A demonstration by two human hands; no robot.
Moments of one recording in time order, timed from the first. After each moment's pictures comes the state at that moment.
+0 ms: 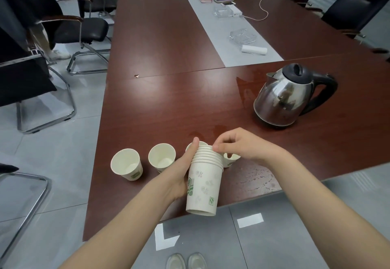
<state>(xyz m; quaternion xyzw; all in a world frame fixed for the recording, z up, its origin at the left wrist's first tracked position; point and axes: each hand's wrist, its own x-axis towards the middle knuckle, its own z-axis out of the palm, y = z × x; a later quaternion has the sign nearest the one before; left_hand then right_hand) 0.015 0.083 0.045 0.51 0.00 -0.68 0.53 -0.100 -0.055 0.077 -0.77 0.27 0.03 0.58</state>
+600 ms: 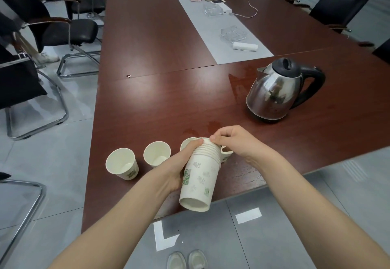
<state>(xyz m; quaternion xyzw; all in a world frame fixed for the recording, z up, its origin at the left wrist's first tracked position) 0.012 0.080 0.056 0.55 -0.02 -0.69 0.47 -0.102 -0.044 0.058 -0.70 0.36 -0.09 0.61</state>
